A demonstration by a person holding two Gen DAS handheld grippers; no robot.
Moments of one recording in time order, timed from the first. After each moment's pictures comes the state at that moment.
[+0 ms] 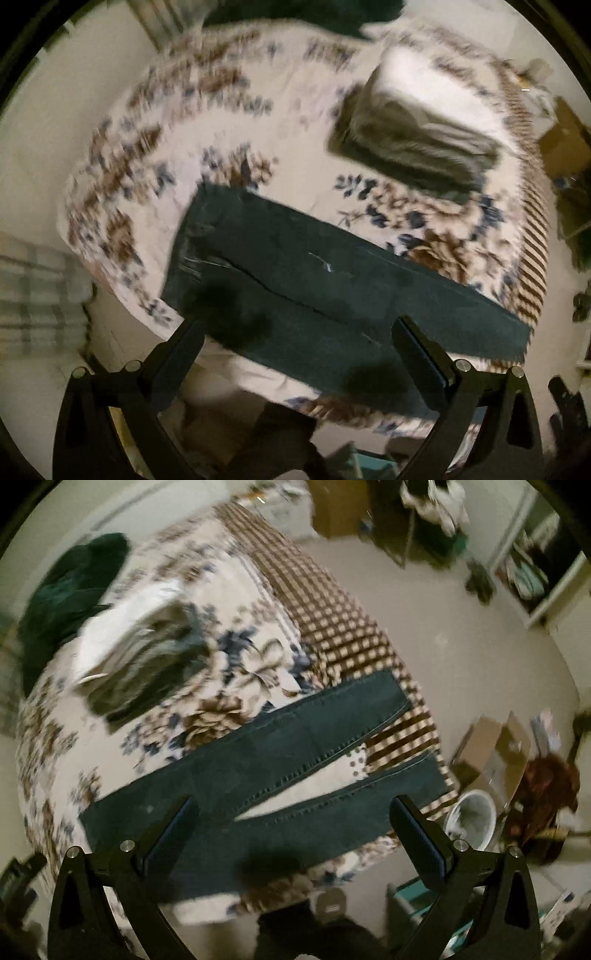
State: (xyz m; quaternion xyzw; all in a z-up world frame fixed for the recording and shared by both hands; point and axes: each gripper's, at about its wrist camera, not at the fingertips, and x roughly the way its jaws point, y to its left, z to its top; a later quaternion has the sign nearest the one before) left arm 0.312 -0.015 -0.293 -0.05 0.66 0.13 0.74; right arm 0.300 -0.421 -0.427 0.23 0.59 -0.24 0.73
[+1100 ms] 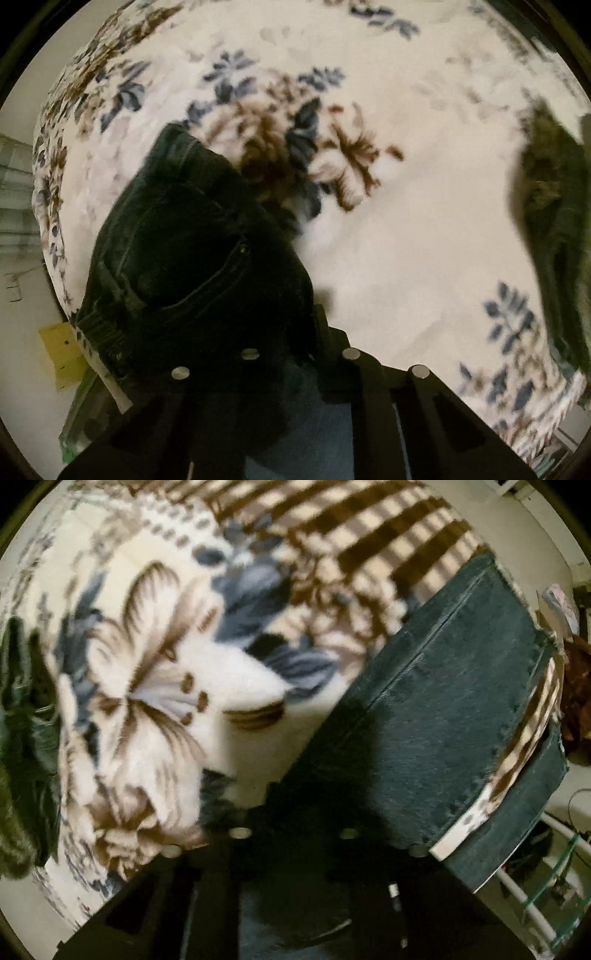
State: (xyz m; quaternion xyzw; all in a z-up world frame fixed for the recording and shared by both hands) left arm 0.426 0.110 -0.509 -0.21 0.67 0.24 0.66; right arm 0.415 -0.514 -0.700 0.37 0.65 -0.30 0.59
